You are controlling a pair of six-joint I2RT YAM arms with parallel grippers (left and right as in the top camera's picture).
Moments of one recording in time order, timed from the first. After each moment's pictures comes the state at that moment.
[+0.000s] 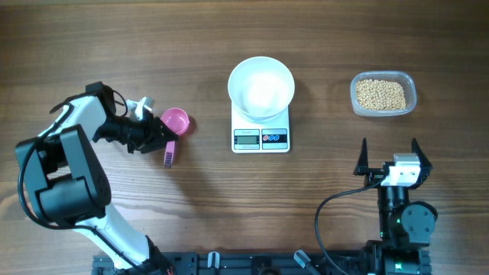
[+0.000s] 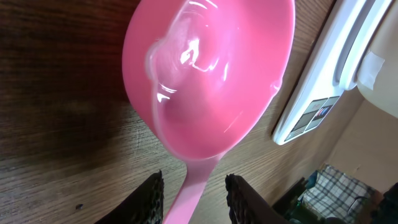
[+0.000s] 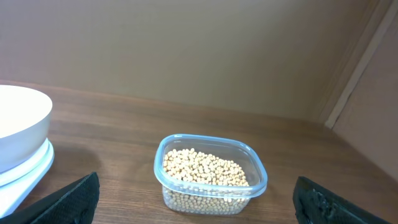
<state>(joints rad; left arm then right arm) 0.28 1.96 1.16 -0.96 0.70 0.12 -0.08 0.02 0.01 0.00 -0.01 -0.18</state>
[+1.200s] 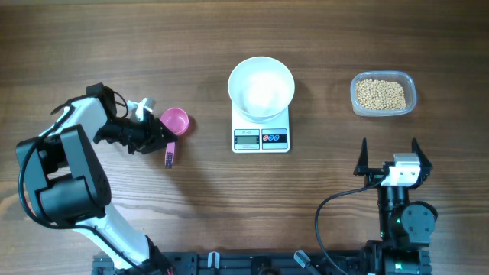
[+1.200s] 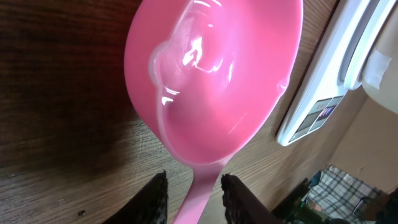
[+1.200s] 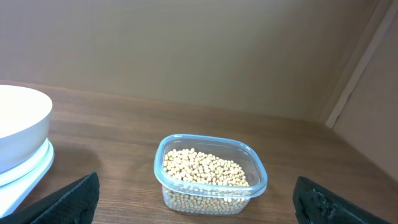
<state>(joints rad) 0.28 1.96 1.14 -0.93 0.70 0.12 -0.08 0.02 0.01 0.00 -0.01 -0.18</state>
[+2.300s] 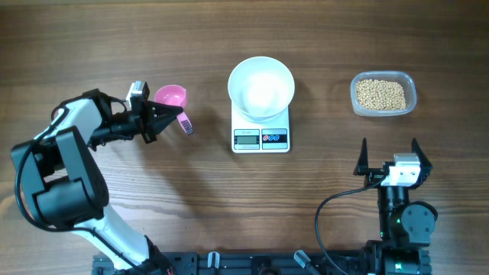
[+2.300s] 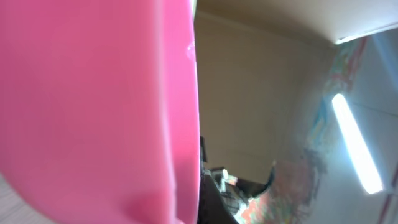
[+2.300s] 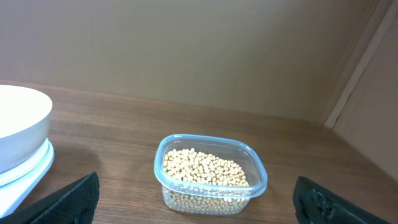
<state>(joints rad) 0.31 1.94 1.14 -1.07 1.49 0.06 -0.08 0.02 0.01 0.00 -0.01 -0.18</state>
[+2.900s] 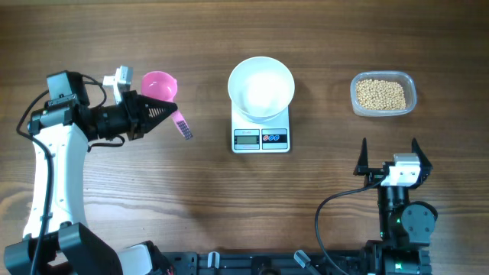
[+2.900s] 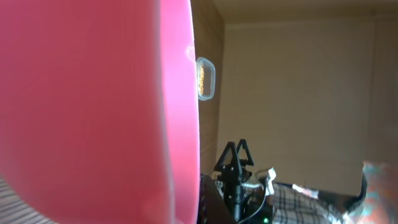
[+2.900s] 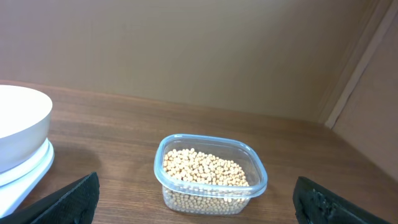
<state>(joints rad) 0.30 1.48 1.14 -0.98 1.20 -0.16 -0.08 0.02 0.01 0.00 -0.01 -0.18</state>
